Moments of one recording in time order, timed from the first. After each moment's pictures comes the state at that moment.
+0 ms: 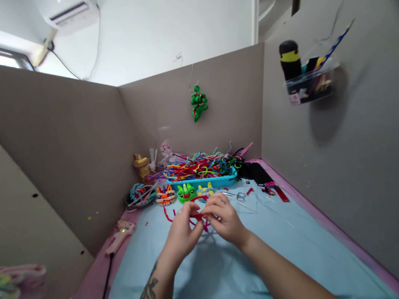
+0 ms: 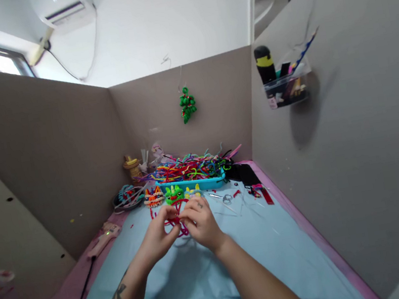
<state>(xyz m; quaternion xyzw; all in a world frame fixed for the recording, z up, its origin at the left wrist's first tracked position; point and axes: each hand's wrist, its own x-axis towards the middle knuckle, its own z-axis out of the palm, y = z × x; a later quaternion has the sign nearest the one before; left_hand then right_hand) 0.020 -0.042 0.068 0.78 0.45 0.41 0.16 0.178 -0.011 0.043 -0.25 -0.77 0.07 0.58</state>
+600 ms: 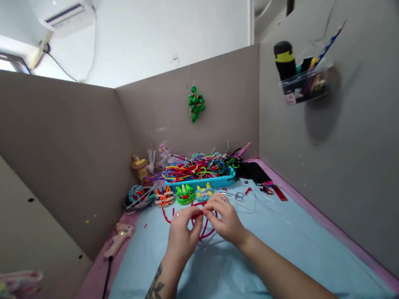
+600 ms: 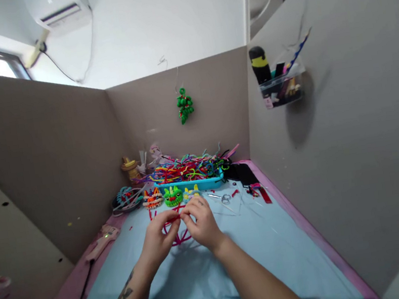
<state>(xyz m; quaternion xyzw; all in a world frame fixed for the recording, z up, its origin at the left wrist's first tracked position) 0.026 -0.044 0.065 0.77 0.45 0.44 0.07 0.176 -0.011 0.045 -0.28 -0.75 0.09 0.60</state>
